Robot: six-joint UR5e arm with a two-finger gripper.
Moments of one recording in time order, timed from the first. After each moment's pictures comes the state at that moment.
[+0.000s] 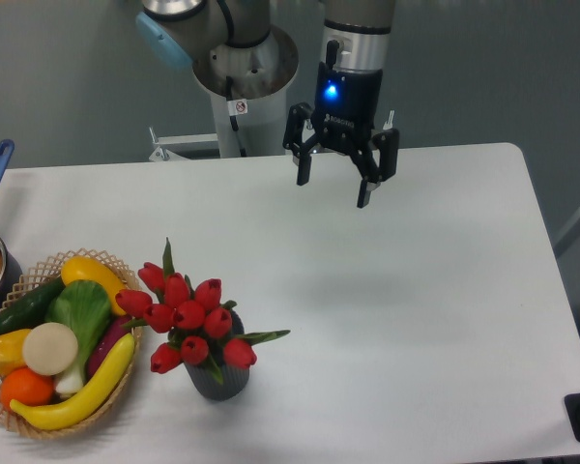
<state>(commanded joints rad) 2.69 -1.47 -1.93 -0.94 1.01 1.15</state>
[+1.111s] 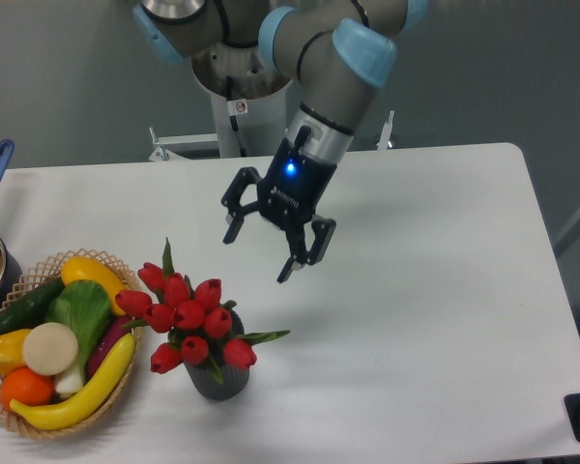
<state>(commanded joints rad) 2.54 -1.74 -1.87 -0.79 0.79 1.13</state>
